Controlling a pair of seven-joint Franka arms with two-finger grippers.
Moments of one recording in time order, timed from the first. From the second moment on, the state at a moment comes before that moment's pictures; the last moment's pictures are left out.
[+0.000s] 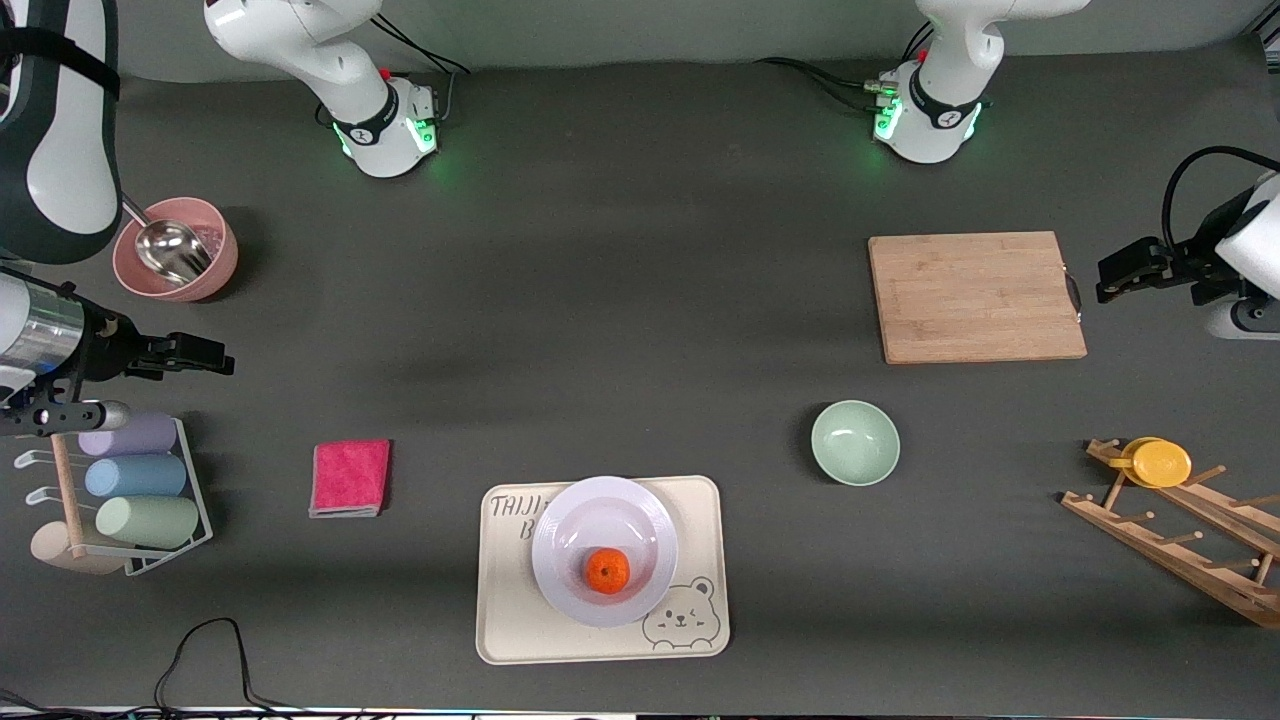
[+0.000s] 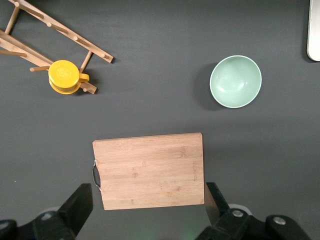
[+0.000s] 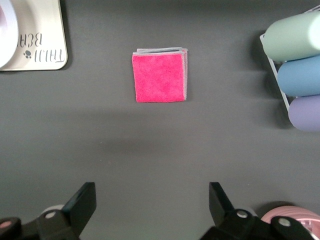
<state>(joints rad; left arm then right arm) -0.02 0.05 -0.01 -1.55 0.01 1.53 0.03 0.42 0.22 -0.54 -1.58 0.17 1.65 -0.14</state>
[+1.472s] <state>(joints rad) -0.02 0.05 -0.01 -1.55 0.01 1.53 0.03 0.12 -0.06 -0.07 -1.83 0.10 1.72 -0.04</state>
